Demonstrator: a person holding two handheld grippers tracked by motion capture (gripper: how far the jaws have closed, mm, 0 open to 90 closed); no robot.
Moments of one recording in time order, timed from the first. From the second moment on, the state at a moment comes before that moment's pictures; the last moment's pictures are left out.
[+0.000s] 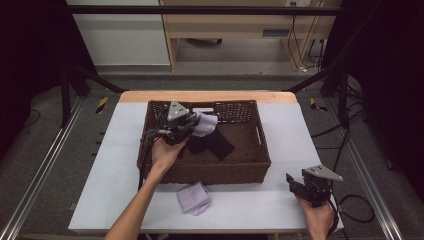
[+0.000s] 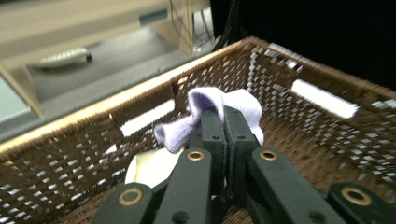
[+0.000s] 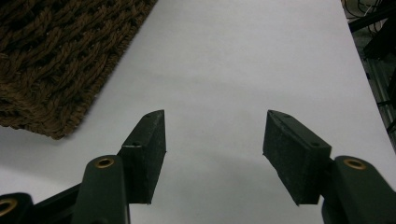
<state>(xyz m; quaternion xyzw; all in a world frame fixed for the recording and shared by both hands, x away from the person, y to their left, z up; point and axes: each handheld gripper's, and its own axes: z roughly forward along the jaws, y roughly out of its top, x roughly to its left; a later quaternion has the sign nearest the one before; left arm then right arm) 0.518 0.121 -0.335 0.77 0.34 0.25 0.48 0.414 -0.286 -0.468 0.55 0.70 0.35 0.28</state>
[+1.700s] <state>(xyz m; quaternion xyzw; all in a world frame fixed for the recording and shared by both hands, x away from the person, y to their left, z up) 0.379 0.167 -0.430 0.85 0.30 0.13 0.41 0.414 -0.285 -0.470 0.55 0.70 0.35 0.28</state>
